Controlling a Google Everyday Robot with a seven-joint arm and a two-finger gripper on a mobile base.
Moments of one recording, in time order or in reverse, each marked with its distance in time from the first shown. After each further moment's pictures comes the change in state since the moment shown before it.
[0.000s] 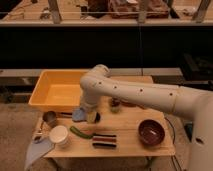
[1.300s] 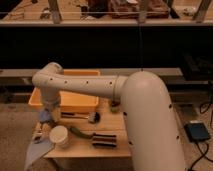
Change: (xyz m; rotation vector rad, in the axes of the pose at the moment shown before) arm -0.120 -0.095 0.066 -0.059 -0.029 -0.218
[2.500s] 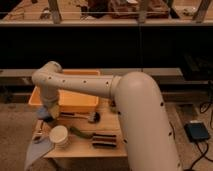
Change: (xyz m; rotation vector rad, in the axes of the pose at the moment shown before) arm 0.004 -0.027 0.007 0.031 0.000 0.011
